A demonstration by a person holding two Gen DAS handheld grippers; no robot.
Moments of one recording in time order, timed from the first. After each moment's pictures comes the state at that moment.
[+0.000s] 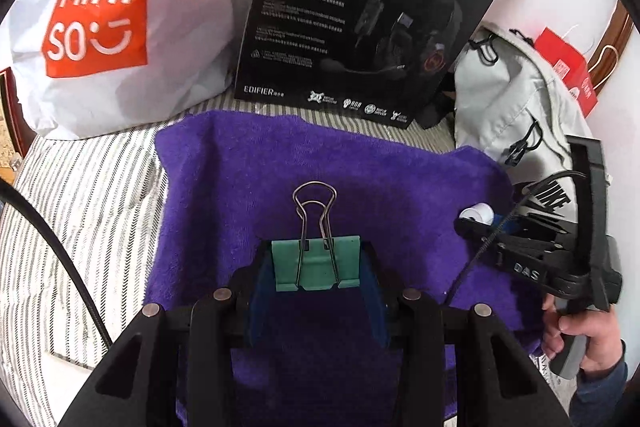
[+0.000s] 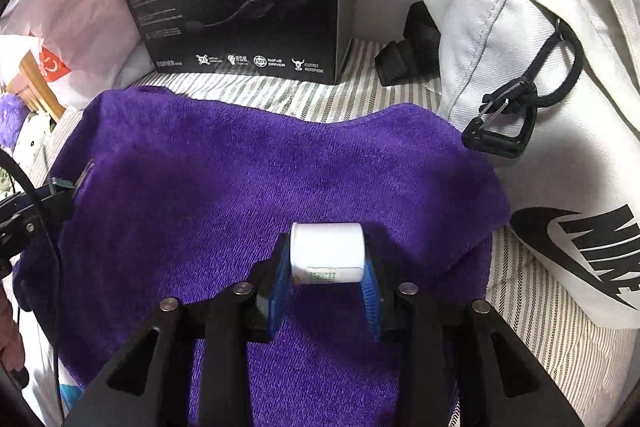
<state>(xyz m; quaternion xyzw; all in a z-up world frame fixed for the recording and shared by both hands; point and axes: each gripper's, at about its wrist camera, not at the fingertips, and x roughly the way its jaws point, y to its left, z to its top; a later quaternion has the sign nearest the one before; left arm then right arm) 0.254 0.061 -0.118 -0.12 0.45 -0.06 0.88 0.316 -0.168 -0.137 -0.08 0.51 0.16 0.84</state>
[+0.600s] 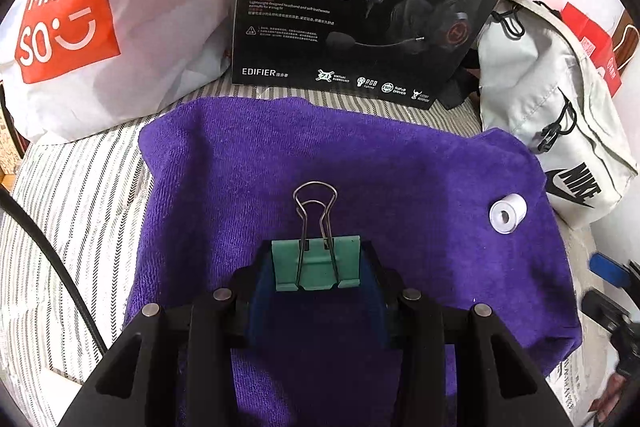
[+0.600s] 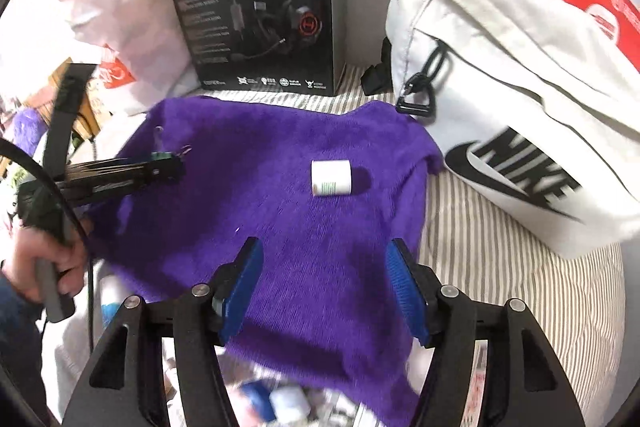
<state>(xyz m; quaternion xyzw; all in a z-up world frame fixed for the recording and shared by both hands) 0.281 0.046 -0.134 -0.09 0.48 -0.04 0.87 0.213 -0.214 -0.076 -0.03 0.46 0.17 0.87</state>
